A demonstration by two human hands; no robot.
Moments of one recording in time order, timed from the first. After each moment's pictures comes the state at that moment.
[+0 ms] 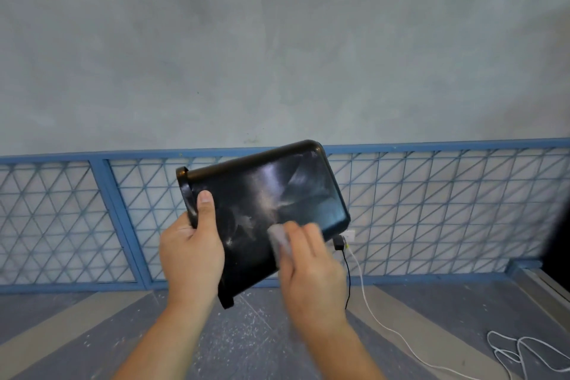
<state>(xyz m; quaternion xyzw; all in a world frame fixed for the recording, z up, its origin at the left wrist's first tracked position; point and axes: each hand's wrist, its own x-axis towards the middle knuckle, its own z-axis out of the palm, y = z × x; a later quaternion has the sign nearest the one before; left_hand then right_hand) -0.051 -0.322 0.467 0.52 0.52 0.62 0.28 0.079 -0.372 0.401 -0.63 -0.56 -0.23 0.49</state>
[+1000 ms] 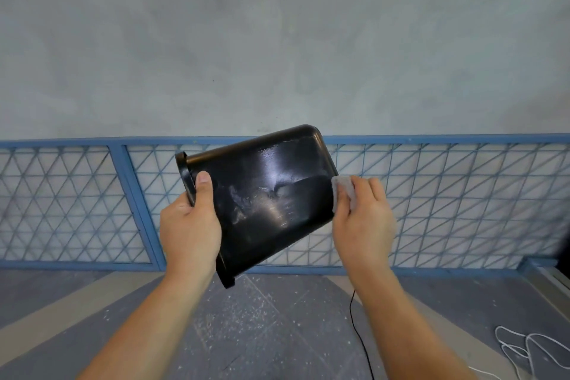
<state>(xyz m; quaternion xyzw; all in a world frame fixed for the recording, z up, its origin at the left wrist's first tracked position) -0.074 -0.310 0.469 0.50 0.52 0.62 0.32 0.131 -0.360 0.436 -0.68 -0.43 -0.19 0.56</state>
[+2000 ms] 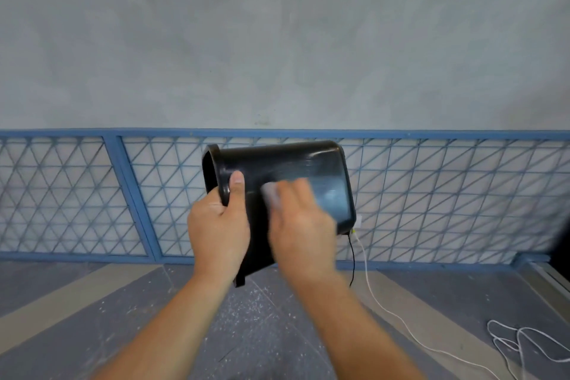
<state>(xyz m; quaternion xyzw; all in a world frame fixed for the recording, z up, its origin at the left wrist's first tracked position) -0.049 -0.321 0.458 0.59 0.49 0.59 0.25 0.059 -0.351 0.438 -0.61 -0.58 -0.28 0.46</state>
